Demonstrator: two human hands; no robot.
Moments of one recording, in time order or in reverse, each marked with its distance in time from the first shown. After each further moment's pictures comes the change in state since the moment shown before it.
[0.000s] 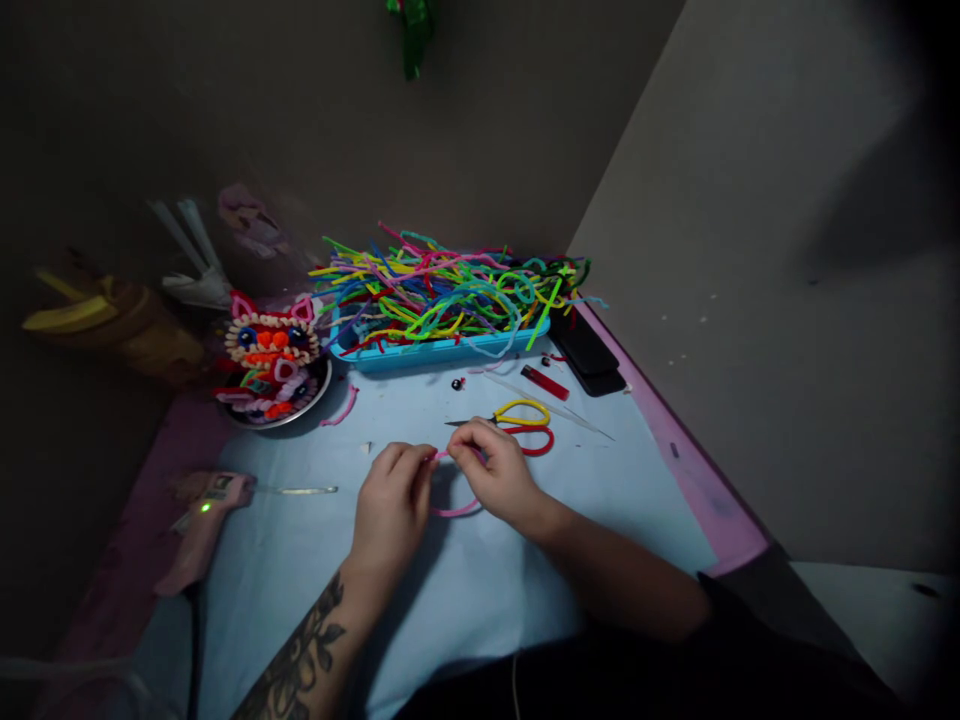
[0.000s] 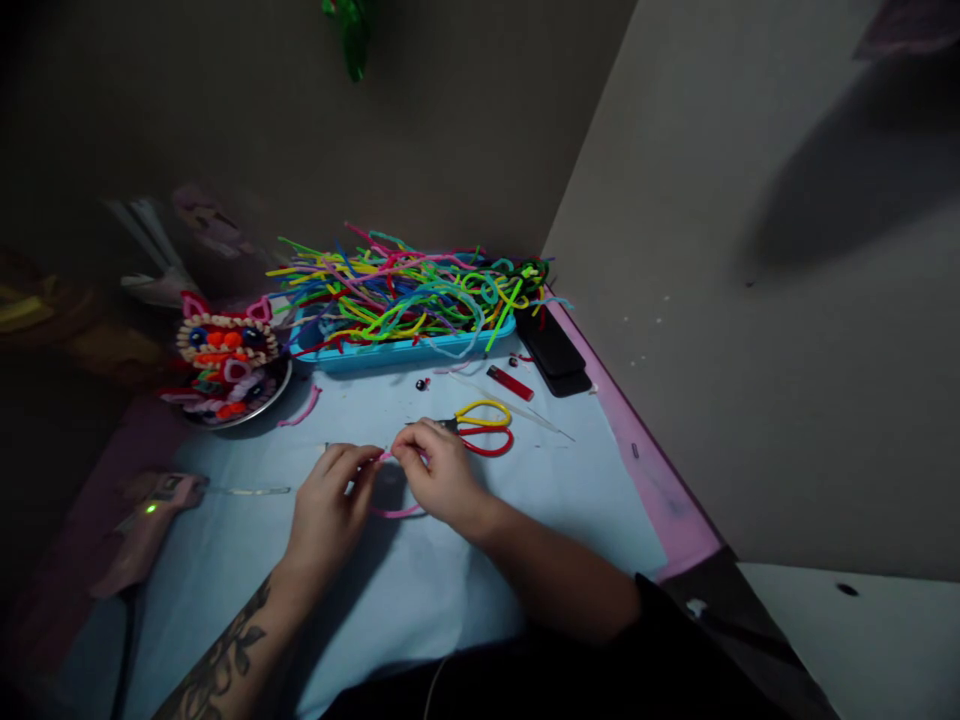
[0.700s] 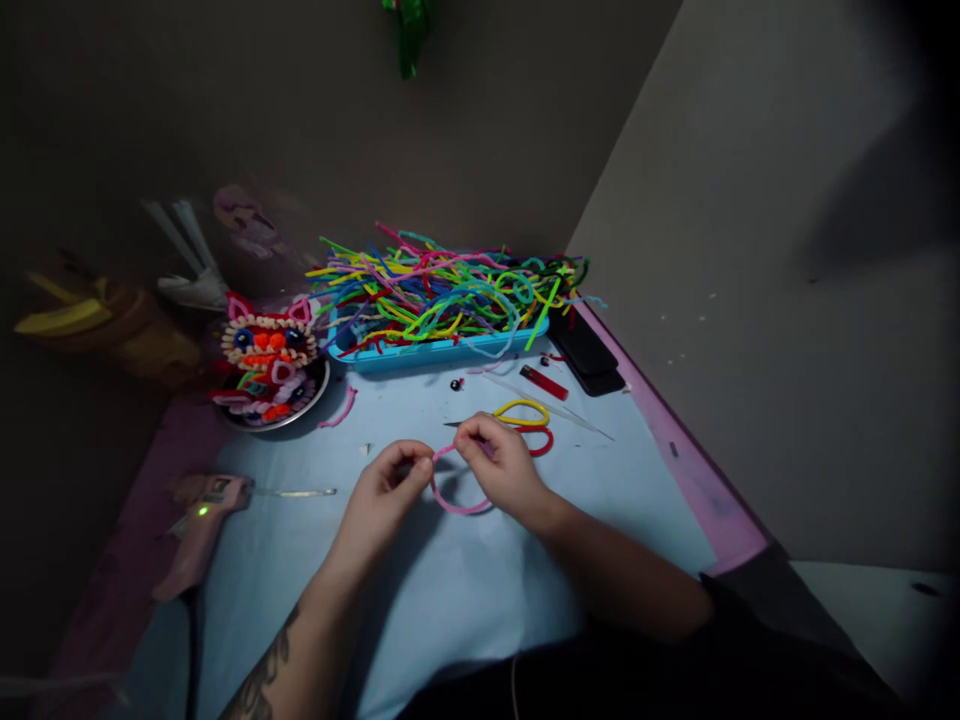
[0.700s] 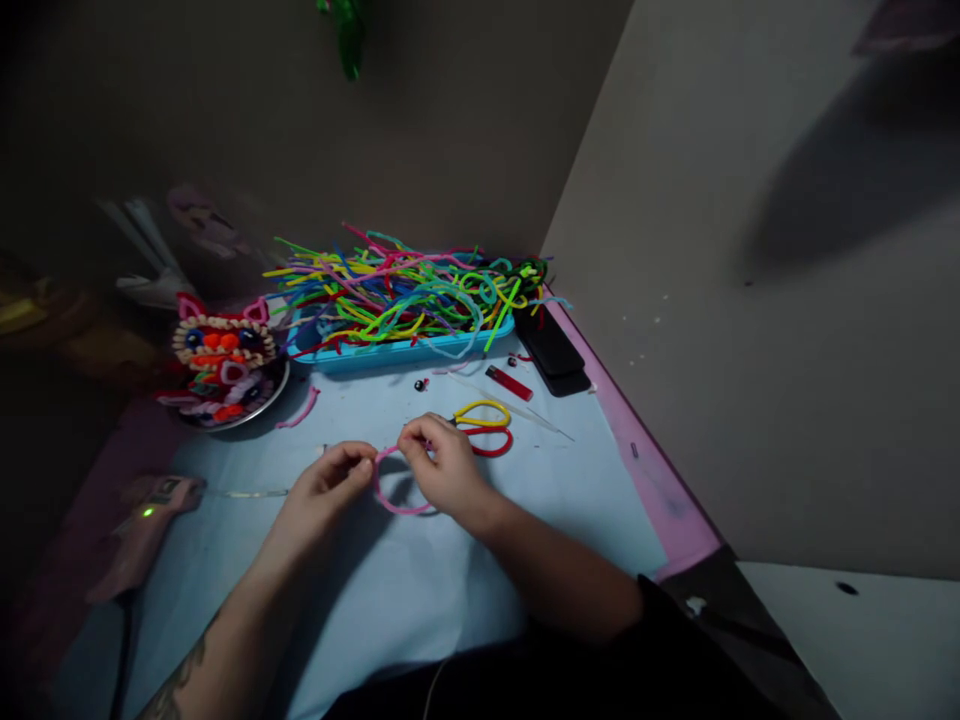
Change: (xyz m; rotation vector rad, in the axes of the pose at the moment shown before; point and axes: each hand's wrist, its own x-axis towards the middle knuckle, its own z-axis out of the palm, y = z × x) left_hand 0.012 0.003 -0.009 -0.685 -0.154 -0.589; right_hand 0.003 0.003 -0.005 0.034 0.014 0.091
